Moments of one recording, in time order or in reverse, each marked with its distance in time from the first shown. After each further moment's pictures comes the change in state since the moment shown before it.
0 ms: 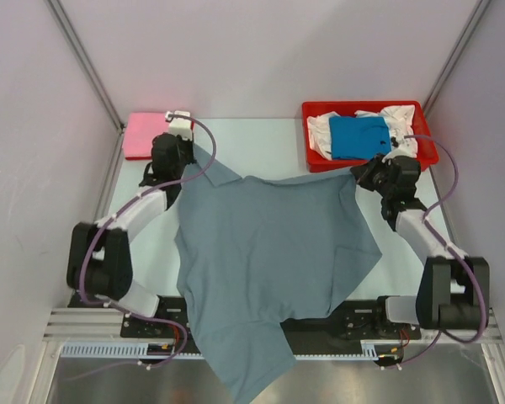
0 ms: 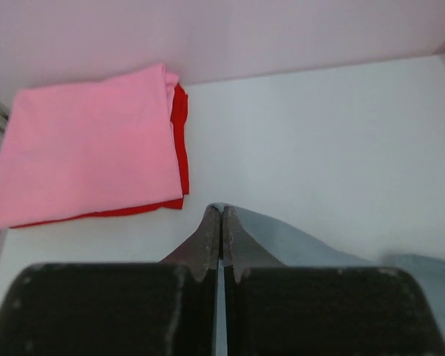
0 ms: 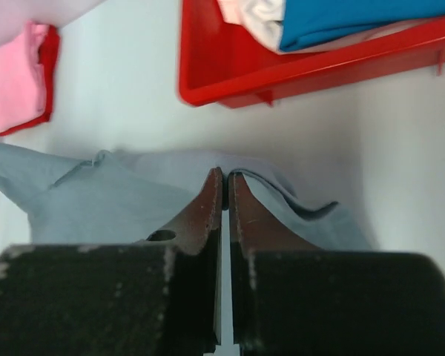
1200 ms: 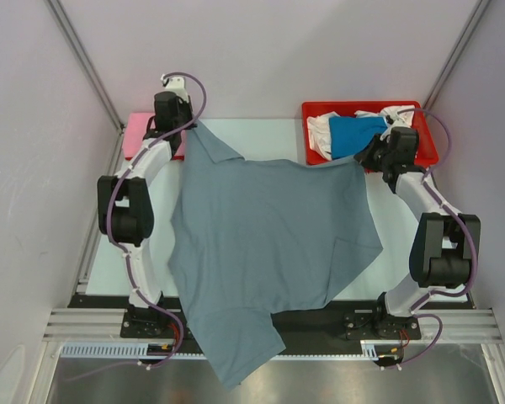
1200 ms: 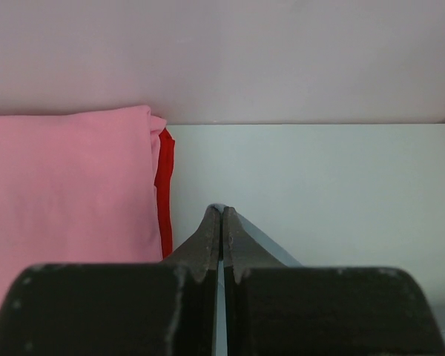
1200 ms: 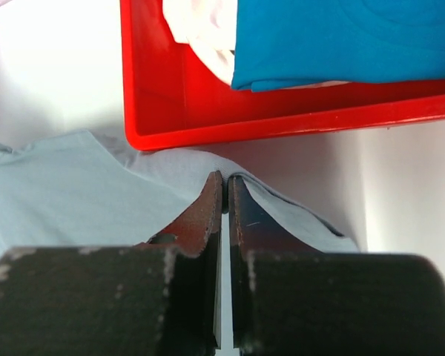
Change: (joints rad) left arm 0.107 0.533 0.668 -0.267 0.115 -0.167; right arm -0.045 0.337 0.379 -0.232 -0.007 -0.140
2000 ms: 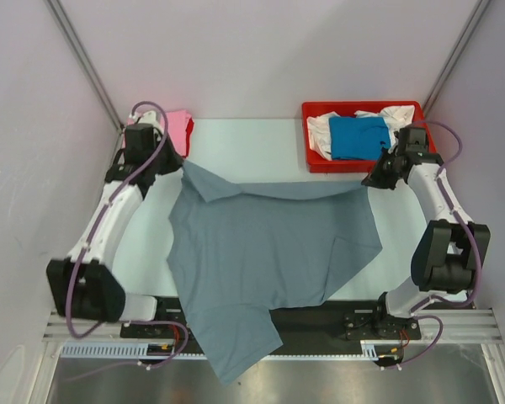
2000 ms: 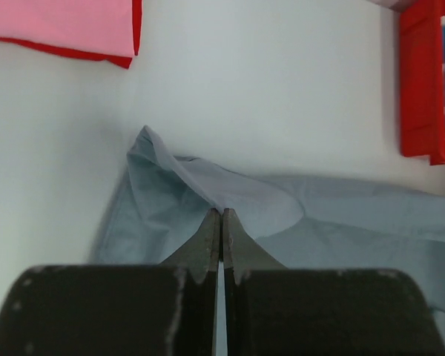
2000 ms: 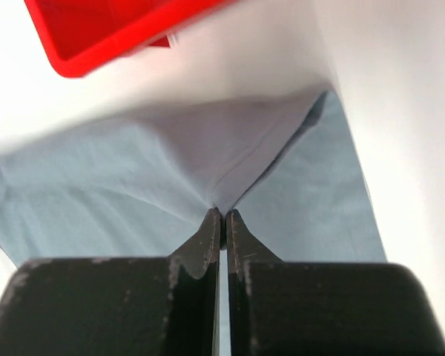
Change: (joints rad) left arm 0.001 -0.574 -0.372 -0.495 0.076 -0.261; right arm -0.043 -0.011 0.176 -0.631 -0.012 0.015
